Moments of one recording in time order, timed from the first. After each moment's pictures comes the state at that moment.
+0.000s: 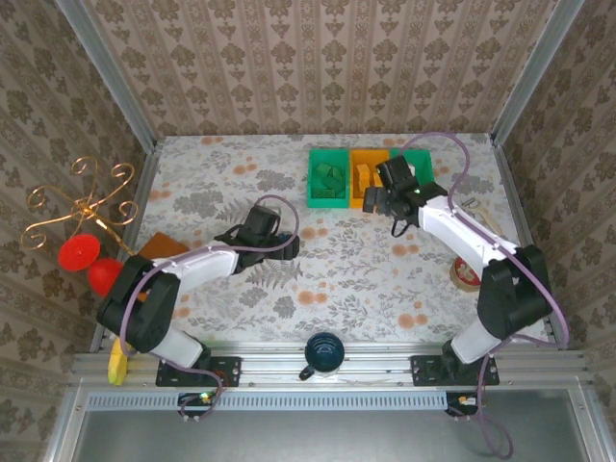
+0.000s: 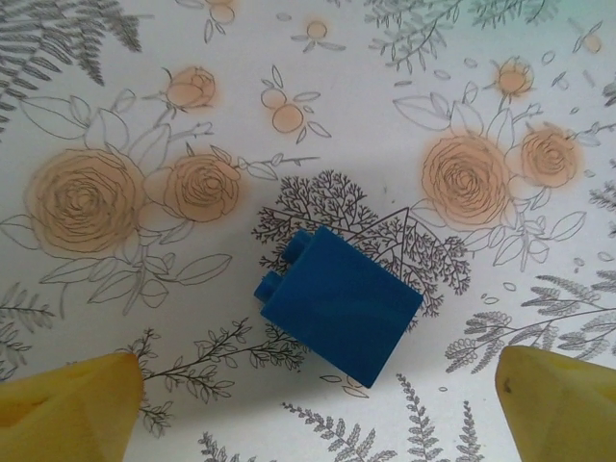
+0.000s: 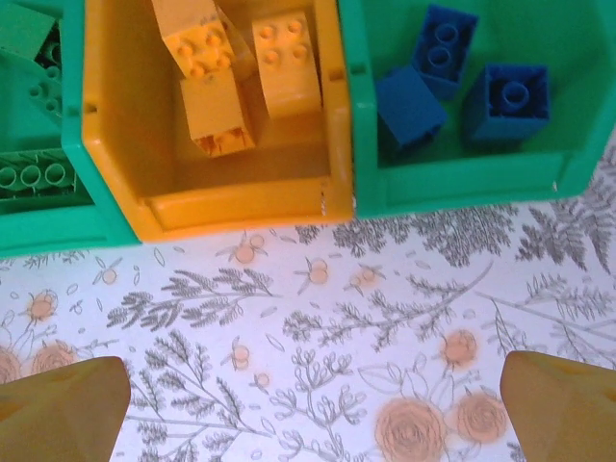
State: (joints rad) left arm -0.61 1.52 0.77 -0.15 -0.07 -0.39; right arm 0.37 1.56 1.22 -0.62 0.28 0.50
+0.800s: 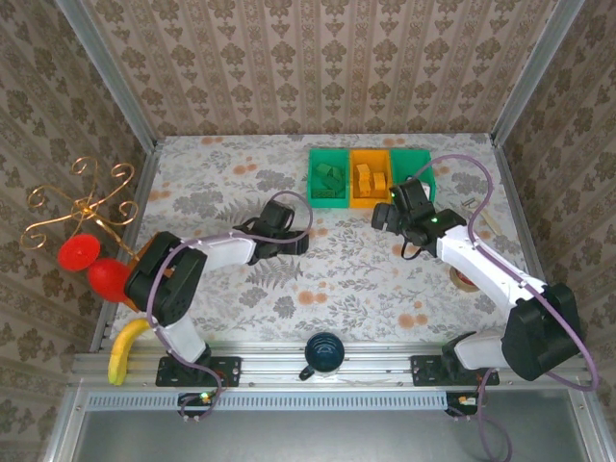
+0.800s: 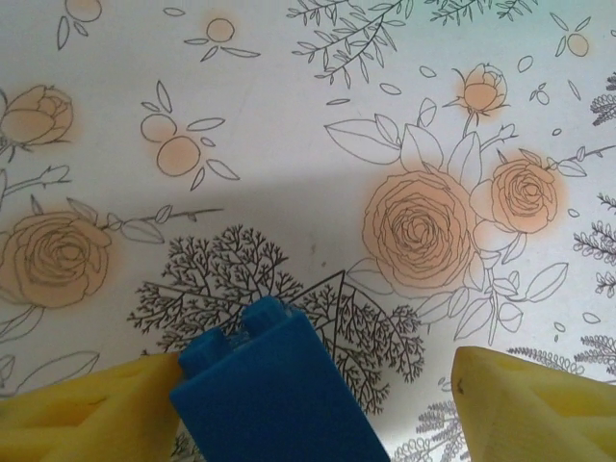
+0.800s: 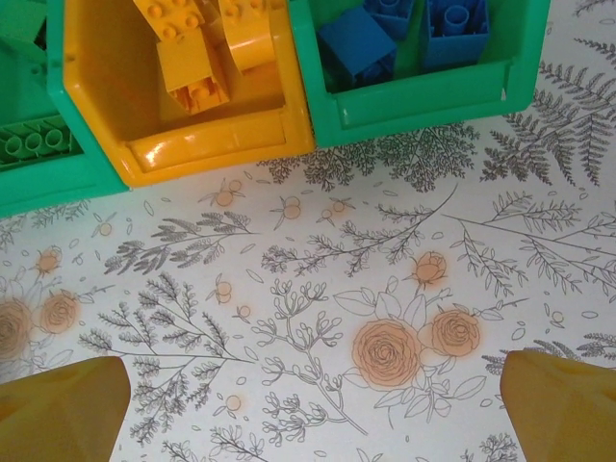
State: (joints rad) left arm -0.63 1.73 0.90 -0.10 -0.02 -0.40; right arm 0.39 1.34 0.99 -0.57 0.29 0.58
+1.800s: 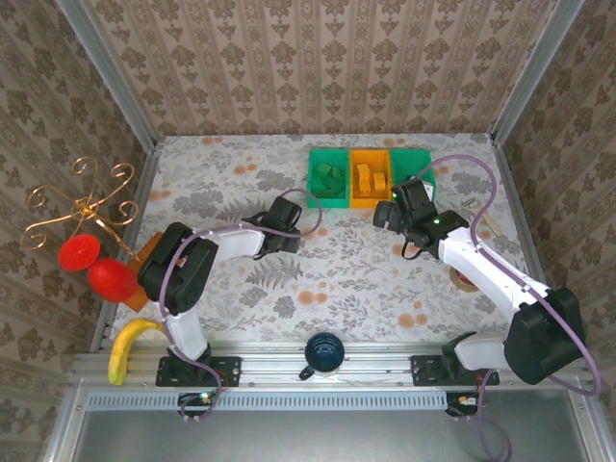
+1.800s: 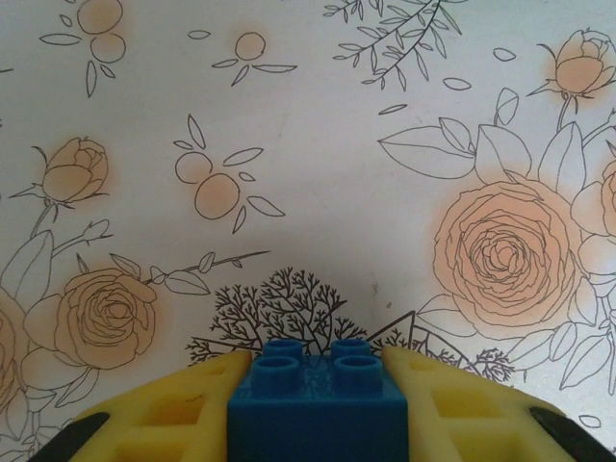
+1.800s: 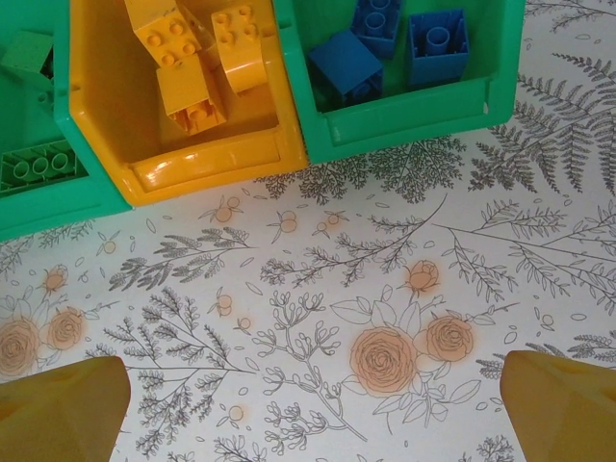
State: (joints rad) left arm -0.64 1.82 1.00 -0.19 -0.14 -0.27; right arm 0.39 1.31 0.99 -0.57 0.31 0.60
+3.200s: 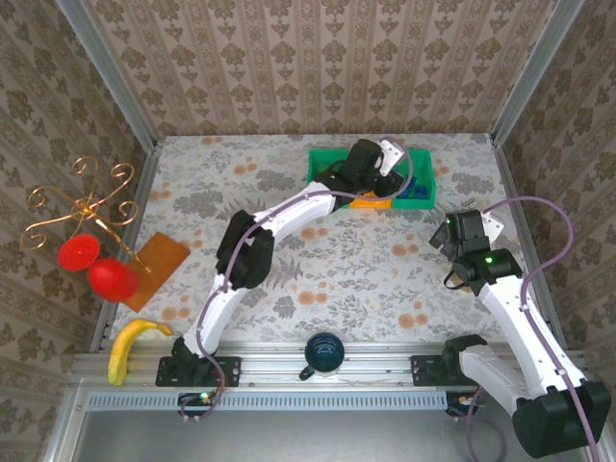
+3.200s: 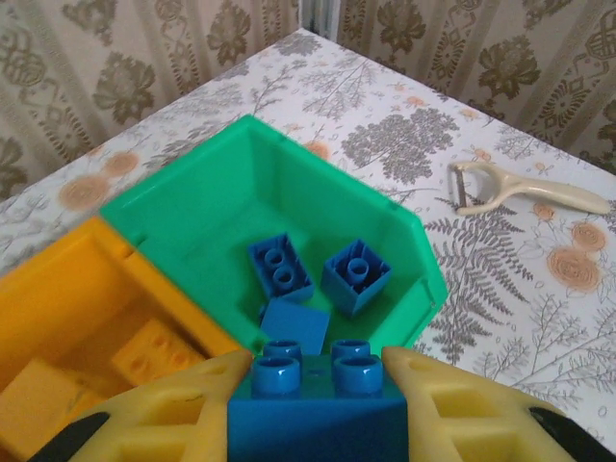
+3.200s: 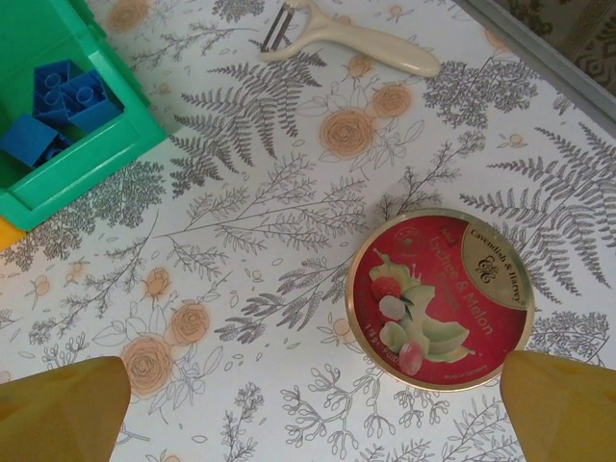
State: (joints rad) left arm -0.86 2.40 2.17 -0.22 0.15 0.01; right arm 0.14 0.90 0.78 -0.83 0.44 0.73
